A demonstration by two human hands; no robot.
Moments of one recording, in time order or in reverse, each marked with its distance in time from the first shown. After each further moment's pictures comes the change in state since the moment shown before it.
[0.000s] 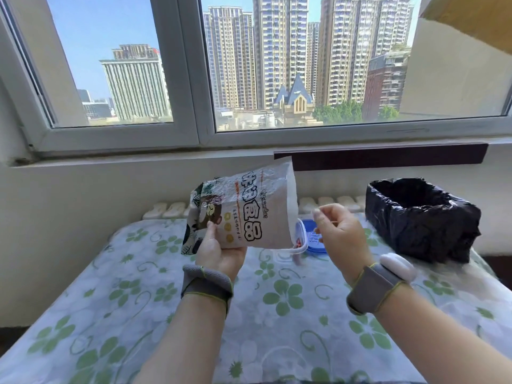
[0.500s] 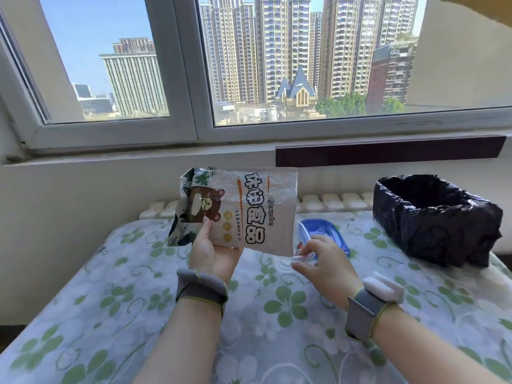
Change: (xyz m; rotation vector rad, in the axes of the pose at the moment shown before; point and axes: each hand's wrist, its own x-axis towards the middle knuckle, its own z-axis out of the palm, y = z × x) left_hand 0.033 0.007 -0.018 0.111 -0.070 0.067; right_hand -0.009 0.046 0.019 -0.513 -0.337 -0.032
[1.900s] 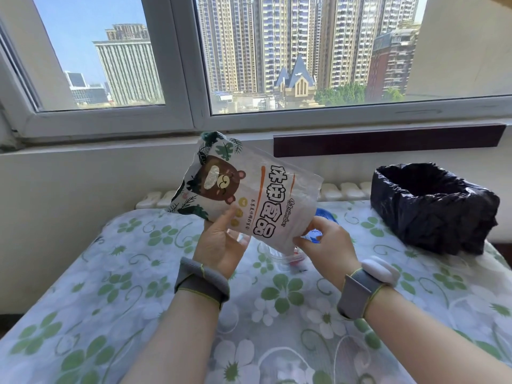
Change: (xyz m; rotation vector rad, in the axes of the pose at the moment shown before) left_hand -0.020 -0.011 0.007 0.270 -0.176 -0.020; right_hand -0.001 -0.014 -0.009 0.187 0.129 0.073
